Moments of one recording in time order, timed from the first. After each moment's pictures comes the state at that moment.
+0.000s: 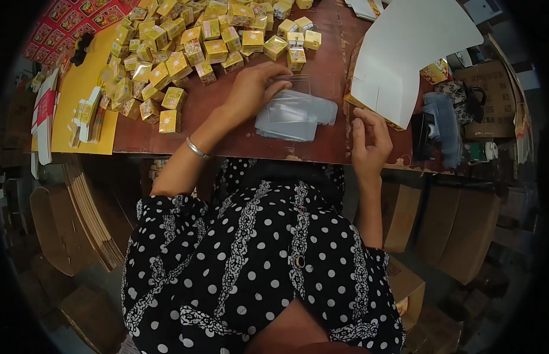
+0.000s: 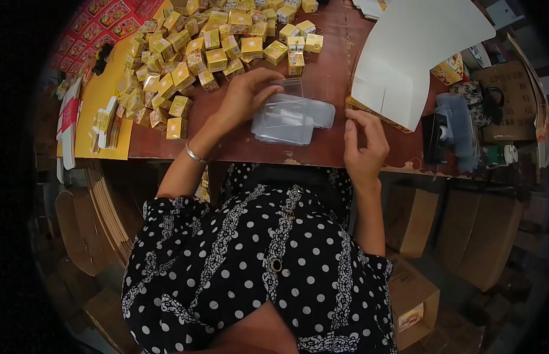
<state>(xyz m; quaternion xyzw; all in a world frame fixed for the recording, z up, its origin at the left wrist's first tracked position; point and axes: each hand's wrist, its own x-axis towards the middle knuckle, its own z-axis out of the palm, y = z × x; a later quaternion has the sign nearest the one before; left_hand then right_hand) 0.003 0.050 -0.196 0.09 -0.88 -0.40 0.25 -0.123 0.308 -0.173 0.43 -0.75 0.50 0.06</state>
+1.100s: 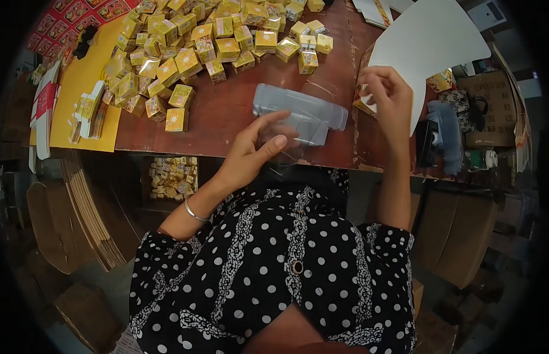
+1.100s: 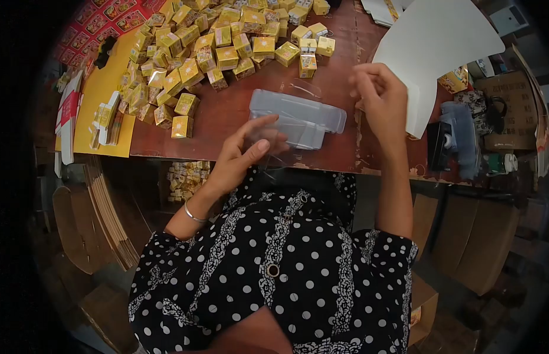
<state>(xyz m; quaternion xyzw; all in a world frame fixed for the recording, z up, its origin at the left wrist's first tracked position) 0.099 0.128 -0.172 0.18 -0.59 -0.77 0.18 -0.169 0.238 -0.115 0.36 -0.70 0.60 -0.18</state>
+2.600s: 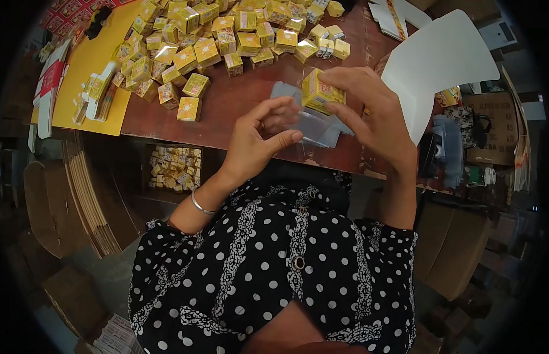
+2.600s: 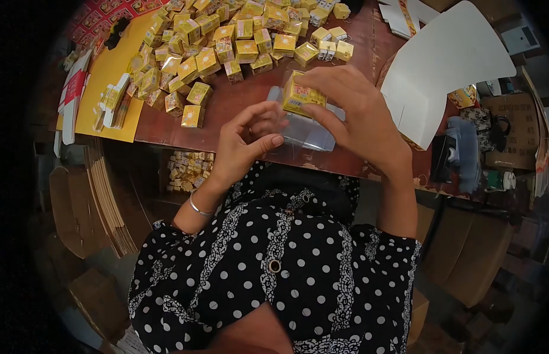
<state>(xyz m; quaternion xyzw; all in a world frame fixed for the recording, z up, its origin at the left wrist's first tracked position) 0.102 0.118 -0.165 0.19 -0.55 -0.77 0.28 -0.112 0.206 -0.066 0.73 -0.59 0.33 -0.04</state>
